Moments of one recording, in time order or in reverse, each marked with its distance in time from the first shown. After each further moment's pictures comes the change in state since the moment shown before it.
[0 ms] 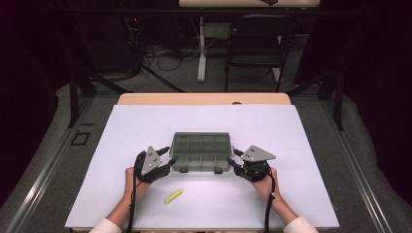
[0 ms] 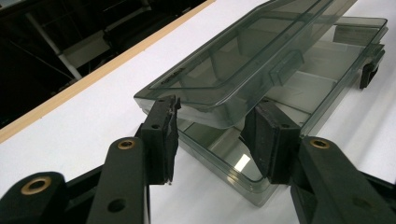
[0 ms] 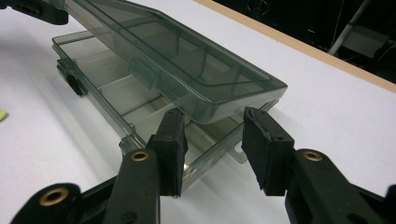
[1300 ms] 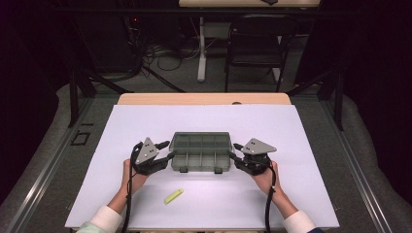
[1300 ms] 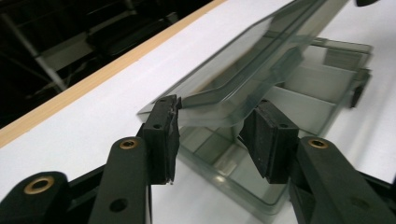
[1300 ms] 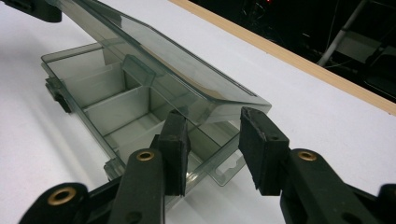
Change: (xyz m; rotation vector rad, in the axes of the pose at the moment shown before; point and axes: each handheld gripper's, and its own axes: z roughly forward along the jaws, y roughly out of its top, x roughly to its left) left arm 0.022 0.014 0.002 -0.015 -0.096 -0.018; right arm -0.010 0.017 0.000 -0.003 -0.008 -0.013
